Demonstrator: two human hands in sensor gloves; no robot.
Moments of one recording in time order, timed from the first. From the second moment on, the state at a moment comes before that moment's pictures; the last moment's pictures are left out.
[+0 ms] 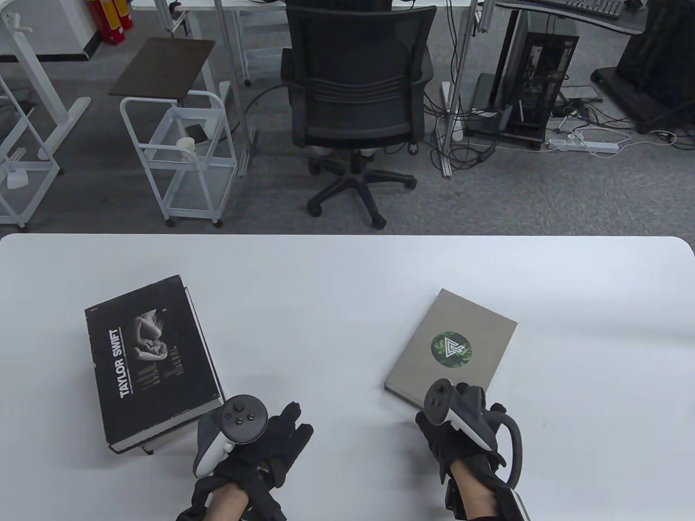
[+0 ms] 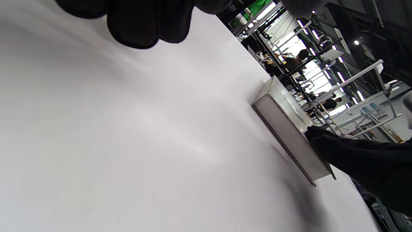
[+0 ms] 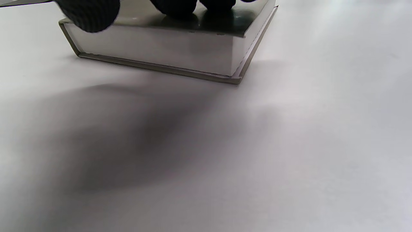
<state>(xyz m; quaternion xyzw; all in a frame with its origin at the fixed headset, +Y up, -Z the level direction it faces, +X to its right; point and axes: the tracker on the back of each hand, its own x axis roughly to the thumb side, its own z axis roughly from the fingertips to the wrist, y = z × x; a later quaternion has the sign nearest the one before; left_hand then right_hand) -0.190 -0.751 -0.271 -0.21 -0.08 0.36 0.91 0.134 -0.746 -0.291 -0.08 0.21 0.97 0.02</state>
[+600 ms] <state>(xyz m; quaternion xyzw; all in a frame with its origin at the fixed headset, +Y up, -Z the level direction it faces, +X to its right) -0.203 -0.756 -0.273 -0.23 -0.03 0.37 0.90 0.060 -0.745 -0.274 0.10 0.18 0.97 -0.10</state>
